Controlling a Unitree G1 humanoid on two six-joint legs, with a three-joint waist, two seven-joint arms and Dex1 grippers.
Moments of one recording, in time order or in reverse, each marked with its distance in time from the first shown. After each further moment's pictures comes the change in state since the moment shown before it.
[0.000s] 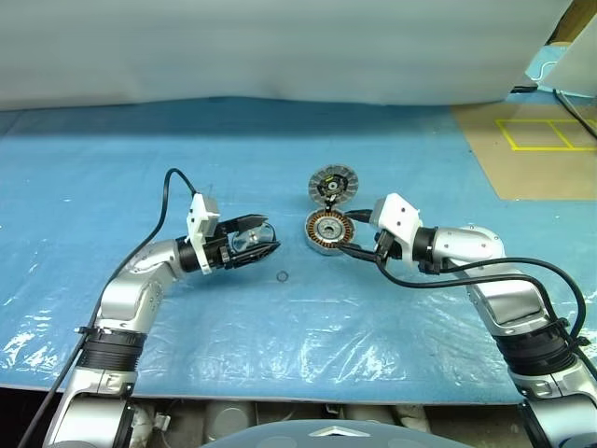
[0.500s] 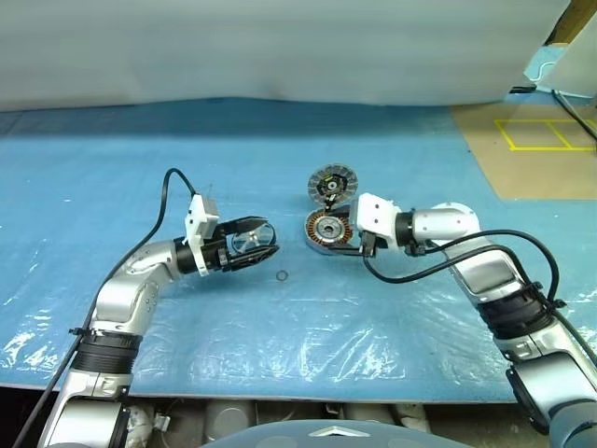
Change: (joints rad) left arm 0.018 0.015 -0.002 -0.032 -0.002 0.016 -0.010; right arm -0.217 -0.002 0.182 0.246 -0.137 -0.244 0.184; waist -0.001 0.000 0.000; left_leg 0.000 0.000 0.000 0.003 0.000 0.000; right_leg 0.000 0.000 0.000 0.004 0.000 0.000
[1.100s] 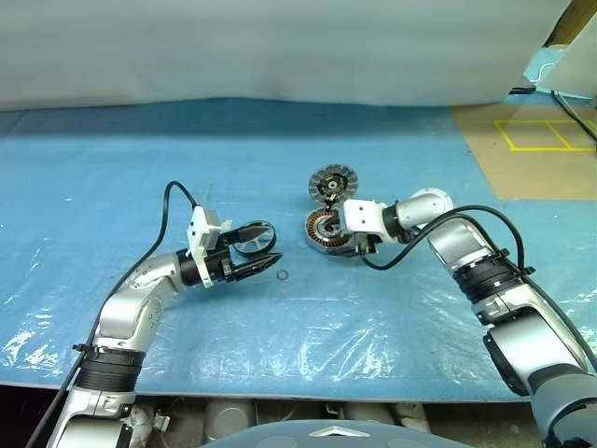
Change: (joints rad) left arm 0.076 -0.037 0.000 -0.055 0.002 -0.022 0.050; right arm -0.170 0.077 0.075 0.413 -0.108 -0.225 0.179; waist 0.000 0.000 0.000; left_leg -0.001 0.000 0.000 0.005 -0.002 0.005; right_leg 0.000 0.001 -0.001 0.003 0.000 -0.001
